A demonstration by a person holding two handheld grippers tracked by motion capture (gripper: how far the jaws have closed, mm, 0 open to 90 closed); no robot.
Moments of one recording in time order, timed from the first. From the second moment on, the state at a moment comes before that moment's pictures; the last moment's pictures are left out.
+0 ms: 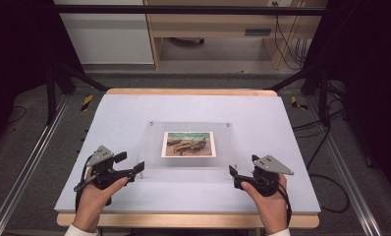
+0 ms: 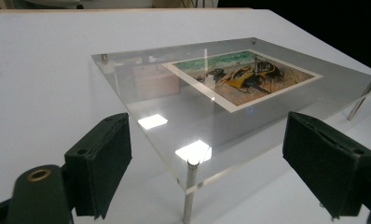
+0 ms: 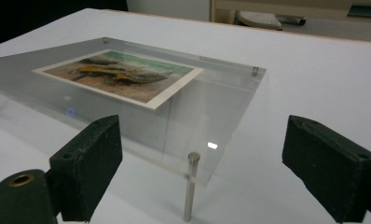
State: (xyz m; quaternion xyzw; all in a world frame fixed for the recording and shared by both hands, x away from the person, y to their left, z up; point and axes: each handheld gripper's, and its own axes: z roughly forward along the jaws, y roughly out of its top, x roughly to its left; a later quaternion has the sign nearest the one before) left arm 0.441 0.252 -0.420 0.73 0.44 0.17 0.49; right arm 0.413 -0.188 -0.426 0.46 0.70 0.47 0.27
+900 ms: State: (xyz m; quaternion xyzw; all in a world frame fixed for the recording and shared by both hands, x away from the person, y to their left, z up) left arm 0.473 0.236 -0.439 0.74 0.47 0.15 0.45; right arm 0.464 -0.195 -0.439 0.50 0.72 0.44 0.18
